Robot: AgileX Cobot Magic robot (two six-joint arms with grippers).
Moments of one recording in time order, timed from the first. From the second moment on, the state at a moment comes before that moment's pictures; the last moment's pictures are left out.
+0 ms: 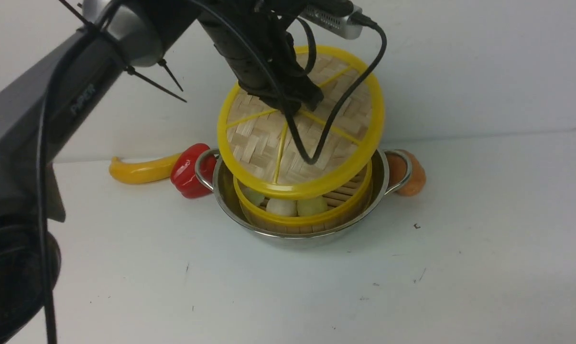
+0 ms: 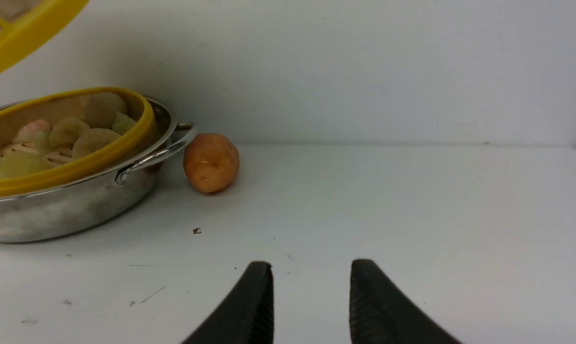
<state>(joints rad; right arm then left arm) 0.08 0.00 0.01 0.00 0.32 0.04 -0.45 2.08 -2.19 -0.05 1.23 0.29</state>
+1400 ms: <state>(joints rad) 0.08 0.00 0.01 0.00 0.32 0.04 -0.45 2.23 -2.17 0.03 1.09 0.45</state>
